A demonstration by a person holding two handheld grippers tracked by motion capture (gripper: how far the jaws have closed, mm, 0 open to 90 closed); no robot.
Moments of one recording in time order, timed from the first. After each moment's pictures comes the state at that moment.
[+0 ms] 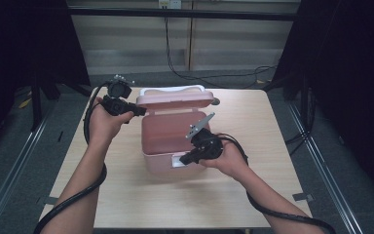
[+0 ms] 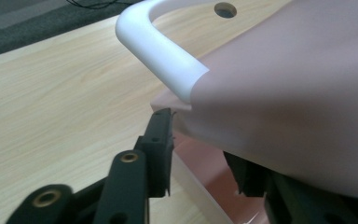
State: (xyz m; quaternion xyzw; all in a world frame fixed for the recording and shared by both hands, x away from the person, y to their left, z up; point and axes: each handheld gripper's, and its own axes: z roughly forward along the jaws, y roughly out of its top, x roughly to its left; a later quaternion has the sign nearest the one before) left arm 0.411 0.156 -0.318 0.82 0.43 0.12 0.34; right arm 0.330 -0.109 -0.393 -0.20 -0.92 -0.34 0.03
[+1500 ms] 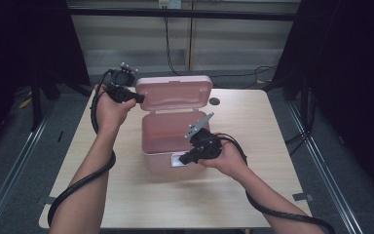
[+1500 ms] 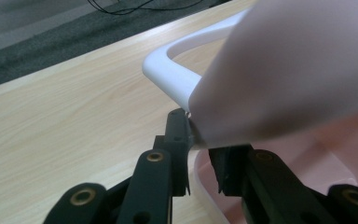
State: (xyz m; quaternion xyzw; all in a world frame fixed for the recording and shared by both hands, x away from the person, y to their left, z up) left arm 0.440 0.147 -0.306 0.82 0.45 0.16 0.32; right arm 0.331 -0.107 -0.394 -0.20 -0.92 -0.35 0.02
